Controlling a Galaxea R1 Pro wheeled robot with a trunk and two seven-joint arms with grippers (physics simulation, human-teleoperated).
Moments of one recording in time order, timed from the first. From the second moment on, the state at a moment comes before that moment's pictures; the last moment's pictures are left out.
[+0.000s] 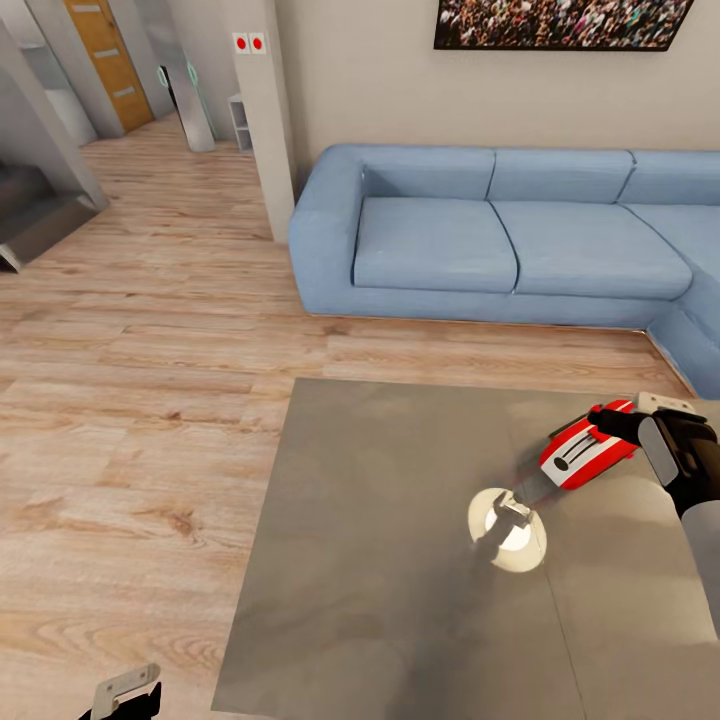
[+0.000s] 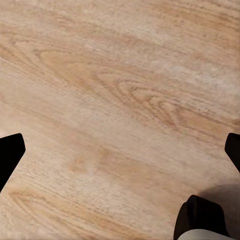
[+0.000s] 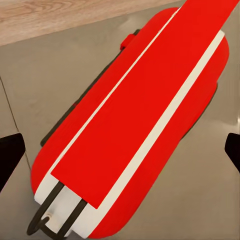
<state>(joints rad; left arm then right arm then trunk) -0.19 0.16 0.19 -0.58 0.15 -0.08 0.07 -1.01 -0.43 -0.13 -0.71 -0.26 0.61 -0.10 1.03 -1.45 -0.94</state>
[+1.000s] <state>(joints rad) -0.19 0.16 0.19 -0.58 0.15 -0.08 0.07 -1.01 -0.42 -0.13 -0.71 -0.26 0.61 -0.09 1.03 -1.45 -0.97</state>
